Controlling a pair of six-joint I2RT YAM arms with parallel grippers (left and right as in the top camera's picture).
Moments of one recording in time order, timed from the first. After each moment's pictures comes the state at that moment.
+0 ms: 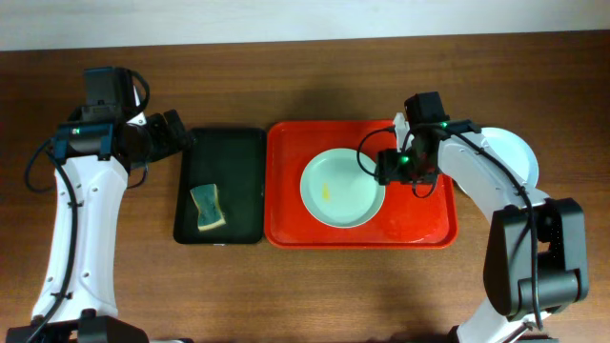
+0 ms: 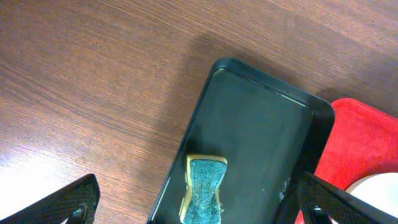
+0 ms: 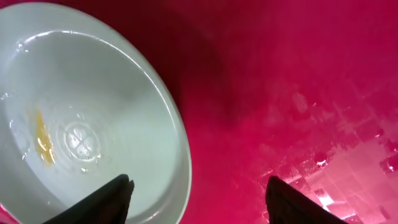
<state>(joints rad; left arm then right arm) 0.08 1.56 1.48 -1.01 -0.03 -0.31 0.14 1.84 1.24 -0.77 -0.21 0.11</state>
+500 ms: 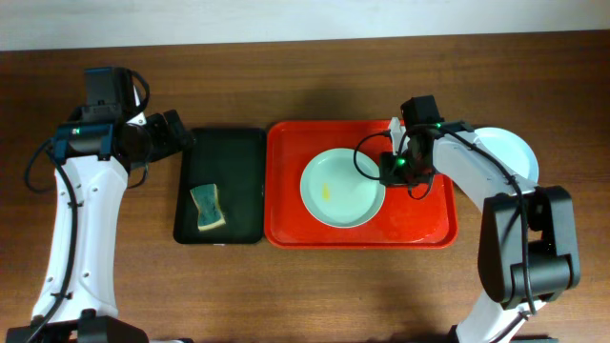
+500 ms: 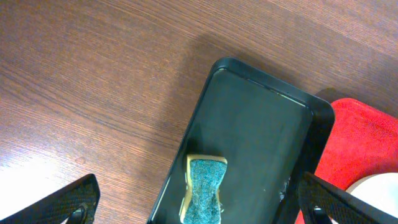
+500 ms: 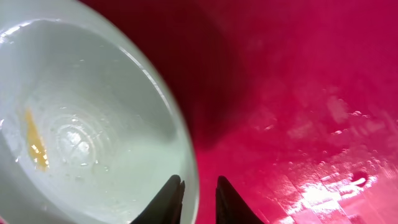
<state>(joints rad) 0.08 1.56 1.48 -1.01 -0.03 -0.31 0.14 1.90 1.24 -0.74 -0.26 0.11</state>
